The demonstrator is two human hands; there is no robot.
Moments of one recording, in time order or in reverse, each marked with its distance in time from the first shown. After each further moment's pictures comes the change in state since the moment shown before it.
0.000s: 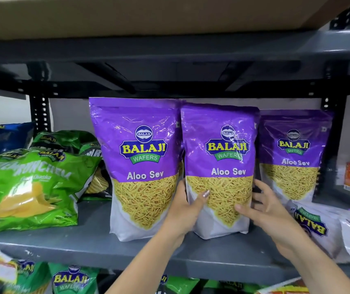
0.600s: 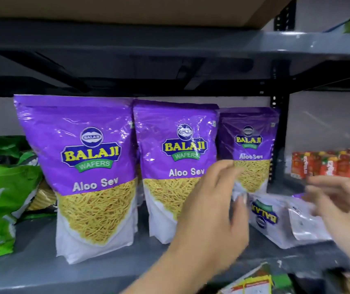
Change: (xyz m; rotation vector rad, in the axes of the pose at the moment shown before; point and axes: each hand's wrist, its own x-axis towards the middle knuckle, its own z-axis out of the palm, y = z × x) left_hand -0.055 0.080 0.080 0.522 -0.119 0.747; right_hand -0.064 -0.025 -0.122 -0.468 0.726 -0.275
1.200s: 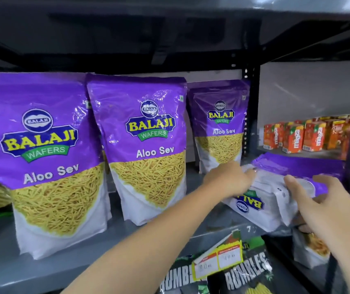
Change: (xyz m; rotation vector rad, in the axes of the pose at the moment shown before) left_hand 0.064 -0.010 0.115 0.093 -0.790 -0.476; right_hand -0.023 0.041 -0.019 -0.314 0.027 0.321
